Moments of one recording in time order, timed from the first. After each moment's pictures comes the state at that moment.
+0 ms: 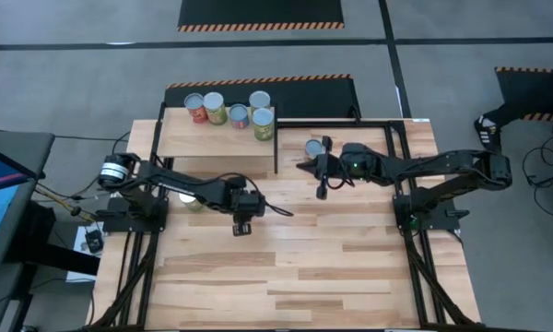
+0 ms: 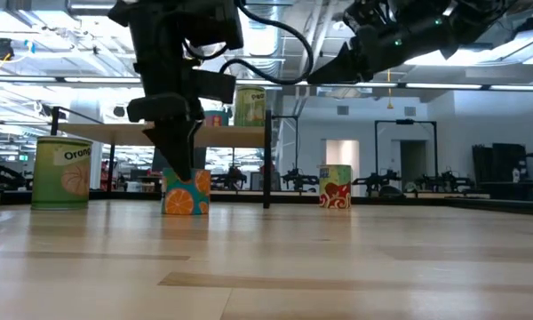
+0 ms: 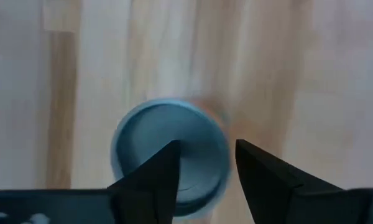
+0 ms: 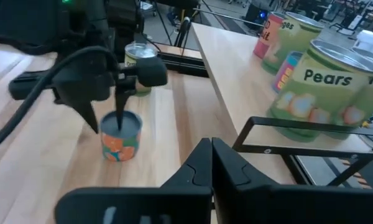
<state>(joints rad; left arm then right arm) -0.09 1.71 1.10 -0.73 -0.25 -0.19 -0.19 1.26 0.68 0.33 0.03 -0.24</state>
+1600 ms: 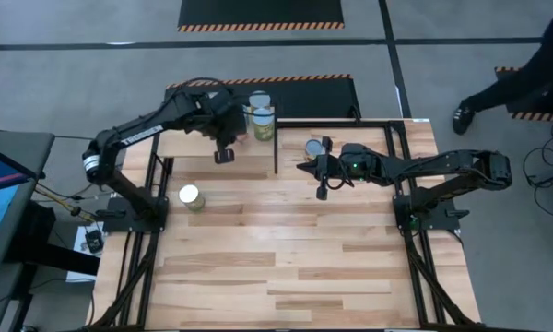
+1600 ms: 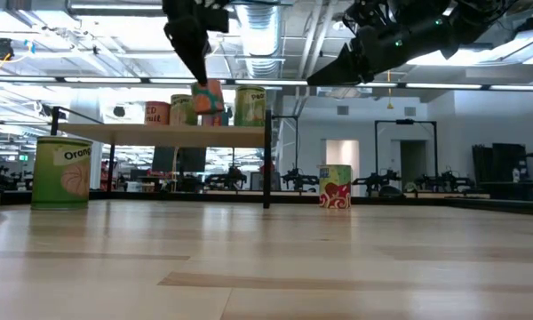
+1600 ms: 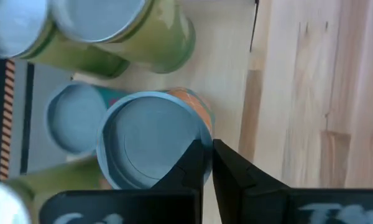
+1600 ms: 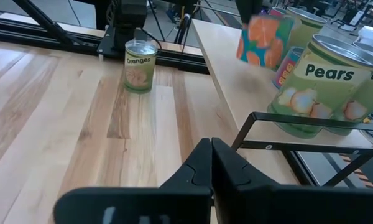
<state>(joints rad) 0.46 1.55 1.64 -1.21 -0.11 0.41 -0.19 1.26 0.68 0.32 0.03 -0.24</state>
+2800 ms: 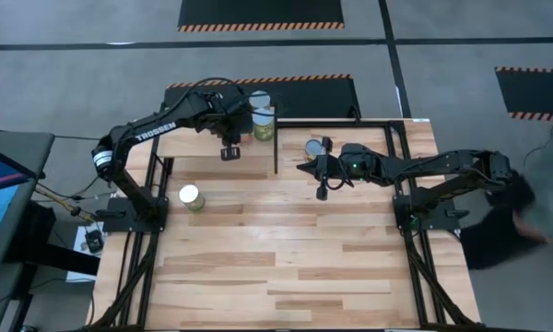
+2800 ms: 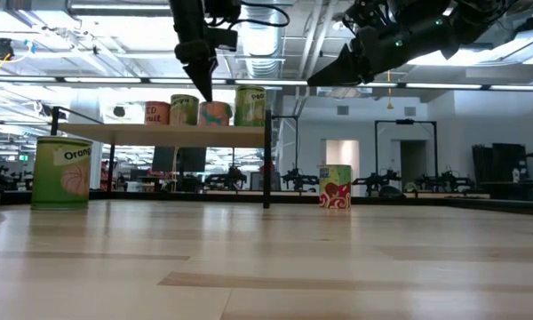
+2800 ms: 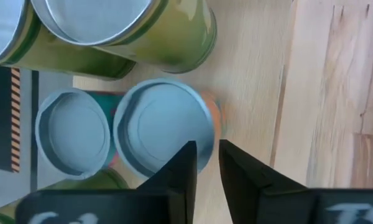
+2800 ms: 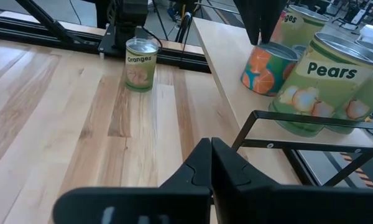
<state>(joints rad) 0.49 1.64 1.64 -1.16 -0.15 0.44 -0.19 1.26 0.68 0.31 0.03 -0.24</state>
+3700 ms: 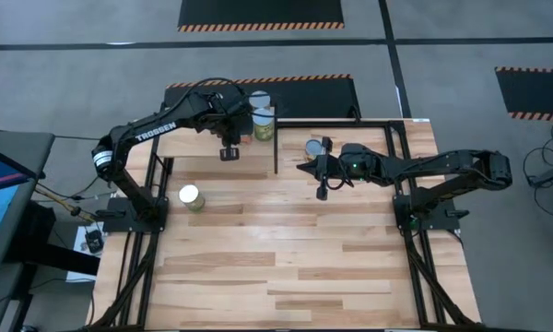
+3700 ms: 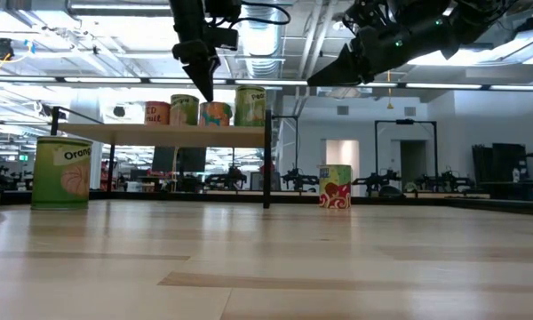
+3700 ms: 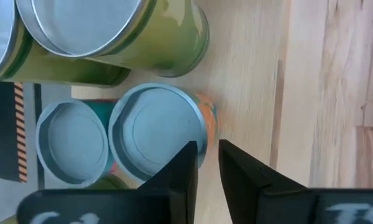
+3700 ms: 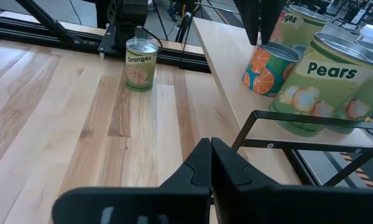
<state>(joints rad) 0.49 1.64 1.64 -1.16 -0.14 0.49 -0.19 1.26 0.68 0.31 0.03 -0.24</state>
